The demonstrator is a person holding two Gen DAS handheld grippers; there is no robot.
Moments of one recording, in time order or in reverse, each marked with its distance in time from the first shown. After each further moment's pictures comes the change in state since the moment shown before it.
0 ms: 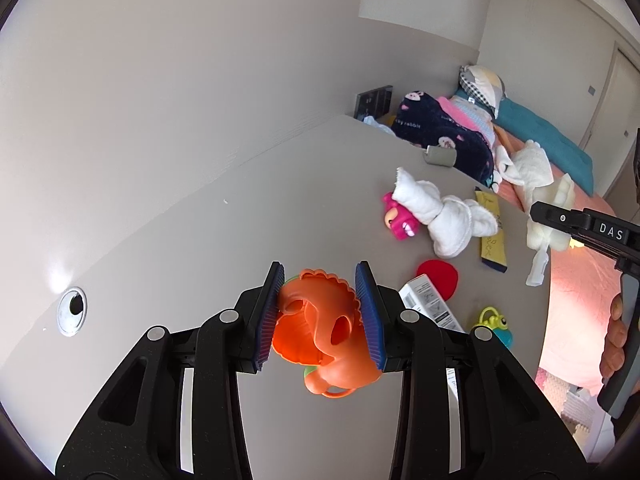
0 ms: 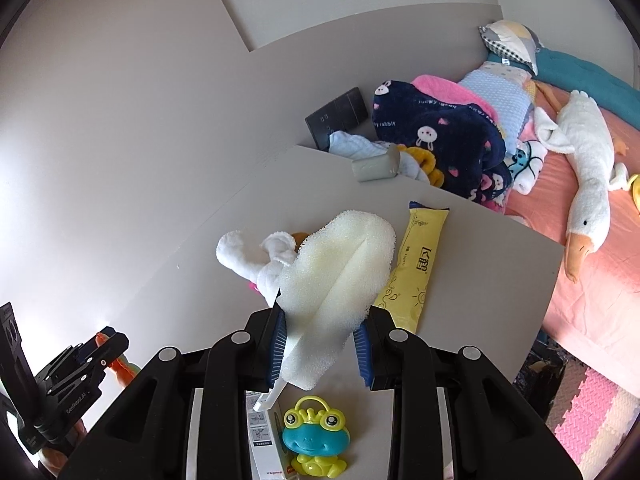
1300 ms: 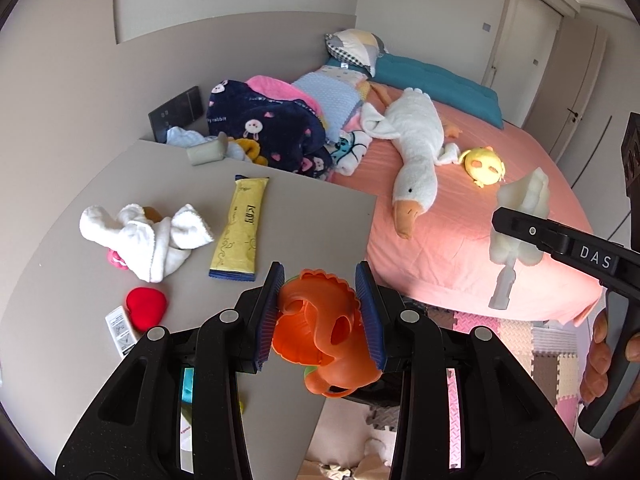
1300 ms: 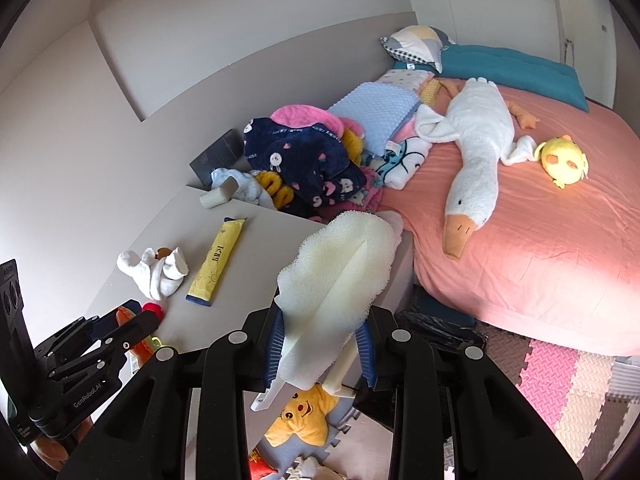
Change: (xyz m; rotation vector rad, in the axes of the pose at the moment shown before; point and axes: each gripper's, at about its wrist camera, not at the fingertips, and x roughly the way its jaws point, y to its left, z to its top) left arm 0.013 -0.260 -0.007 0.279 0.048 -0.276; right arm -0.131 -0.185 -0.038 0.143 -0.085 -0.183
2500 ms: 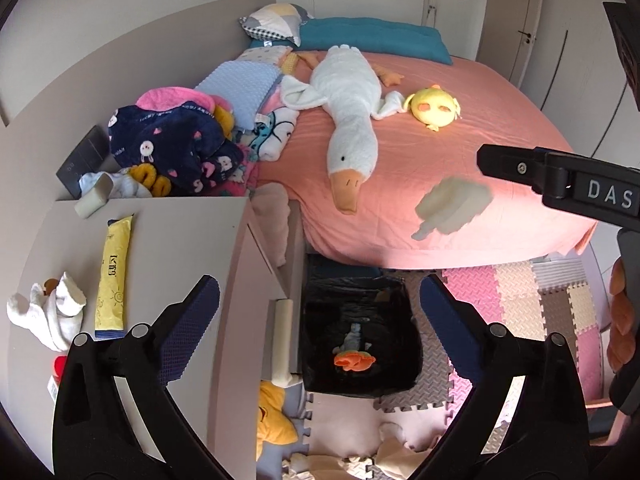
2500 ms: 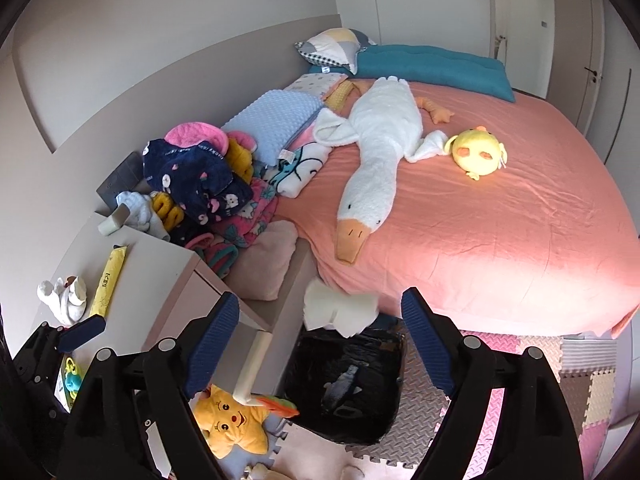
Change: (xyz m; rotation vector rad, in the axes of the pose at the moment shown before) left arm 0.072 -0.134 0.017 0.255 0.104 -0.048; right arm -0.014 -0.108 0.014 0.086 -0.020 -0.263
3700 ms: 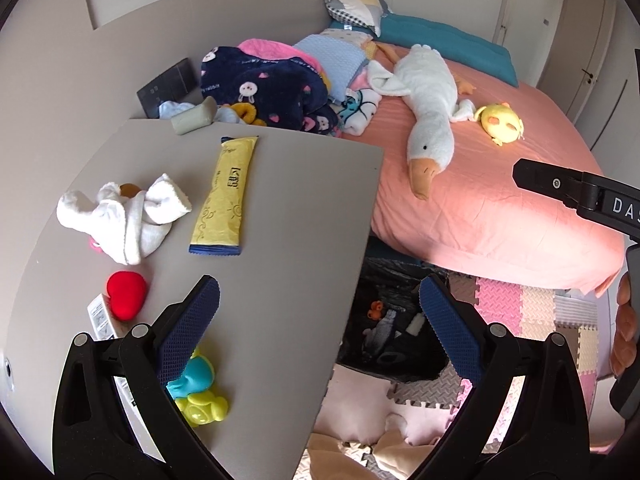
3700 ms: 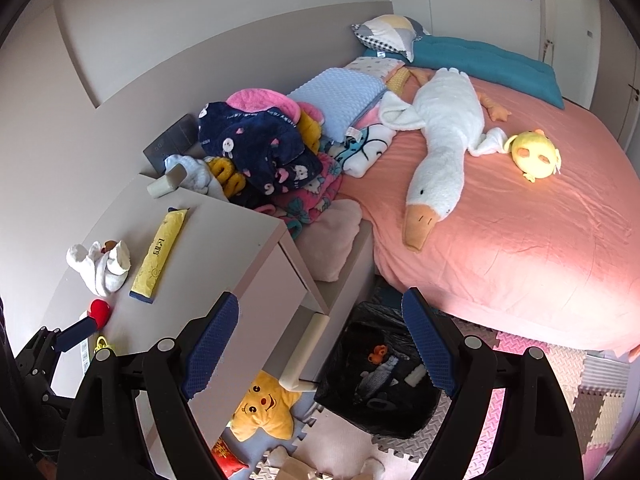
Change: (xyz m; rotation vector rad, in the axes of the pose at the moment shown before) left arm -0.031 0.110 -0.061 -0.219 0.039 0.120; right arm 0.020 0.097 -0.019 -0.111 0.068 0.132
